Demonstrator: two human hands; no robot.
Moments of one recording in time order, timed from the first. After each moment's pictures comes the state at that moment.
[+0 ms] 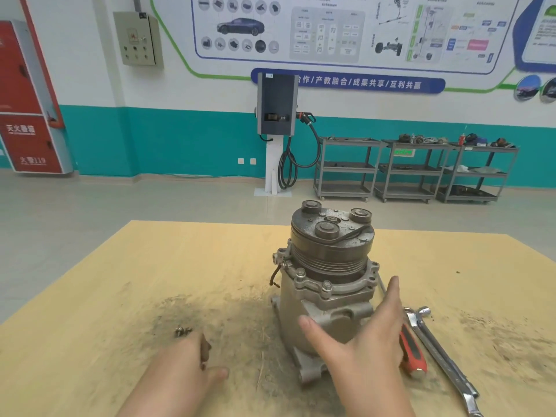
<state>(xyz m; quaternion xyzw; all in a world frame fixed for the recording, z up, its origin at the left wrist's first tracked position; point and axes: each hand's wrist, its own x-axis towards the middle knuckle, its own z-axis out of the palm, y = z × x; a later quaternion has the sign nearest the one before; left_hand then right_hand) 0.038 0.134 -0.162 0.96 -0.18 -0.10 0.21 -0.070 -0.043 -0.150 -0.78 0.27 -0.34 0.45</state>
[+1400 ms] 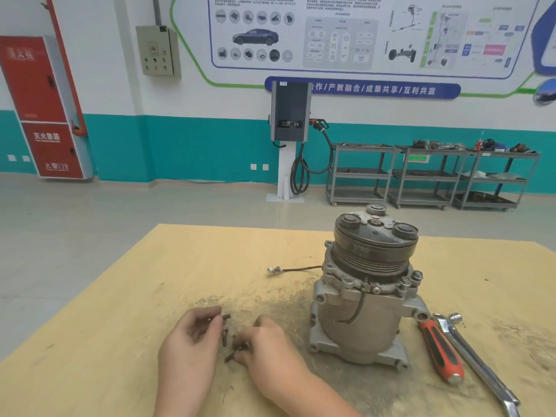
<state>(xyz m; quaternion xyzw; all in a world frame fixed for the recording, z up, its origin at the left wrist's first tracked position) 0.054 0.156 -0.187 0.72 -0.05 0.09 0.69 0.030 0.037 -0.195 -0.95 0.05 -0.04 0.29</state>
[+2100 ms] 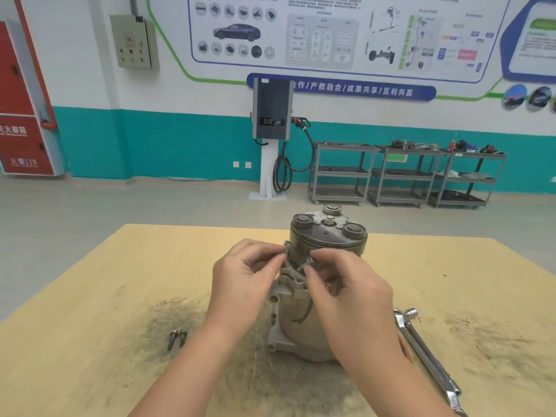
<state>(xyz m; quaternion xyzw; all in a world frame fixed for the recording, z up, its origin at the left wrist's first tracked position) 0.046 0.049 -0.112 0.65 -0.32 0.12 0.68 -0.054 -0.056 -0.103 -0.82 0.07 -0.52 0.24</state>
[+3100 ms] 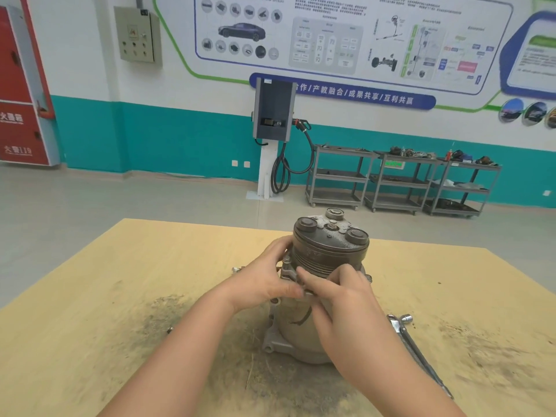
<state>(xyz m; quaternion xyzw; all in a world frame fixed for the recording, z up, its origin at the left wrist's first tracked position) 0.094 0.031 -0.118 0.68 -0.49 -0.19 0.51 -0.065 -0.060 -0.103 -0.94 0.08 -0.30 0.16</state>
